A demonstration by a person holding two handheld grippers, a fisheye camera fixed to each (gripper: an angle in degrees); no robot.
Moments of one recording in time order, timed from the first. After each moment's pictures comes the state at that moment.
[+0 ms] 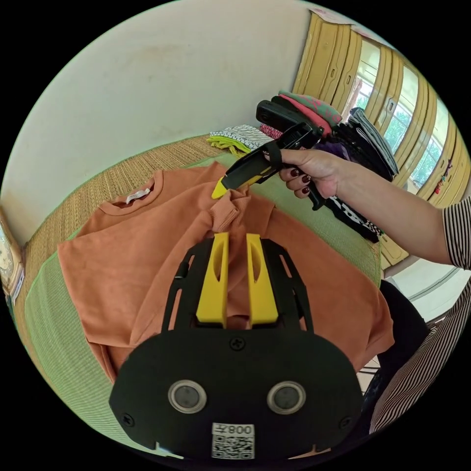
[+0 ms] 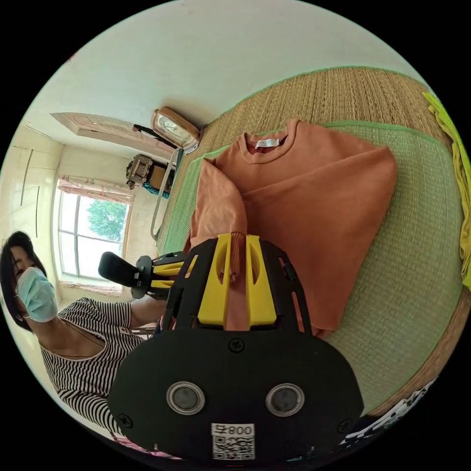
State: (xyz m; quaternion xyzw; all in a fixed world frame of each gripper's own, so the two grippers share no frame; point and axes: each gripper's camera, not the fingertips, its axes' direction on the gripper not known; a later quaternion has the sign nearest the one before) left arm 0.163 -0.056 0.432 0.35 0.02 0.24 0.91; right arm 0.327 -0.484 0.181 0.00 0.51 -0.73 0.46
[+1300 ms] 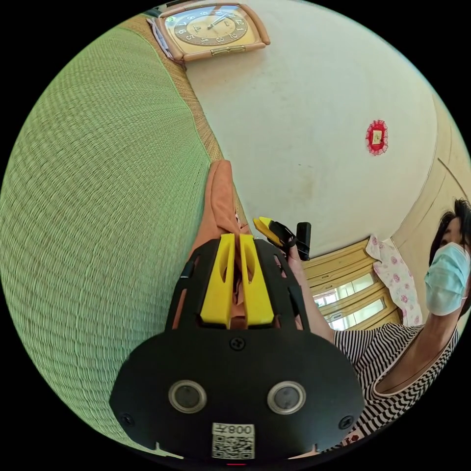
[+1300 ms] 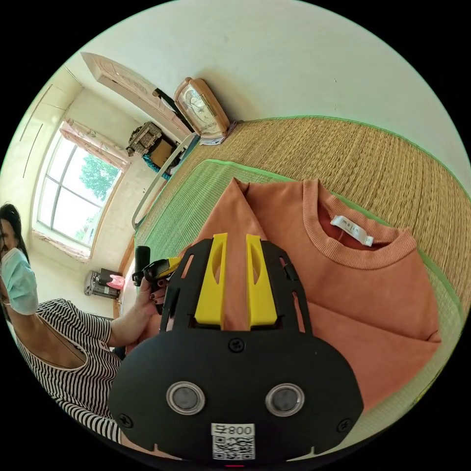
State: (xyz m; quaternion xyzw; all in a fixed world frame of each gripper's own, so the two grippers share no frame) left arm -0.275 0.015 0.501 0.49 0.45 -0.17 0.73; right arm 0.344 -0.514 0.397 -0.02 0.55 -0.78 0.30
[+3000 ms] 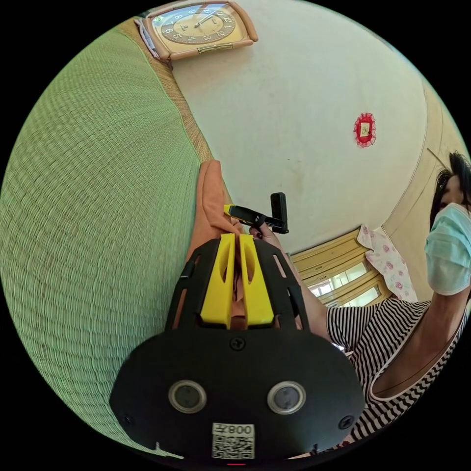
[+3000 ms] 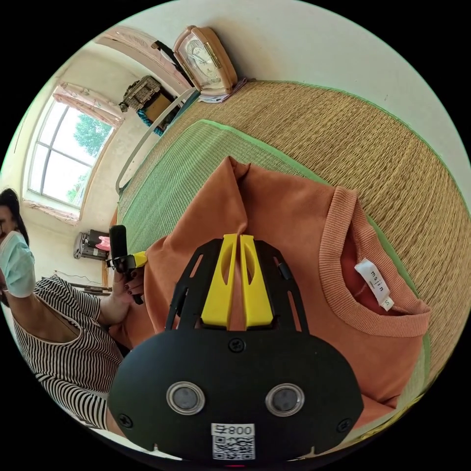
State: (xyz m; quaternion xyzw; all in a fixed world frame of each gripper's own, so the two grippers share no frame) left arm -0.368 0.064 0.500 0.49 0.46 -0.13 0.73; right arm 0.345 -0.608 0.566 -0.07 0.64 -0.73 0.23
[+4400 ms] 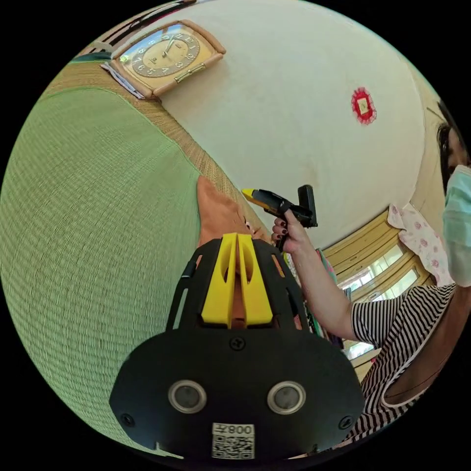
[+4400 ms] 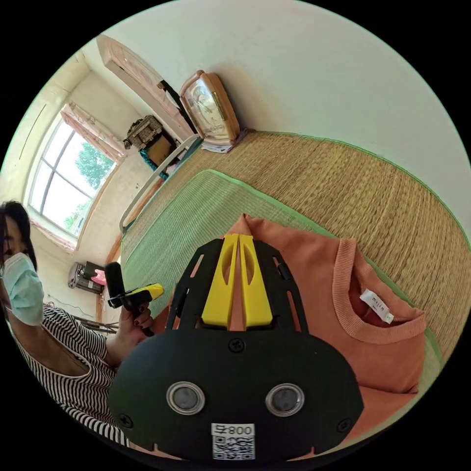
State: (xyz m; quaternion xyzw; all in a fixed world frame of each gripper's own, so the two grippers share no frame) left arm -0.318 0.059 0.462 0.52 0.33 -0.13 0.77; right arm 0.414 -0.566 0.603 -0.02 0.55 -0.80 0.24
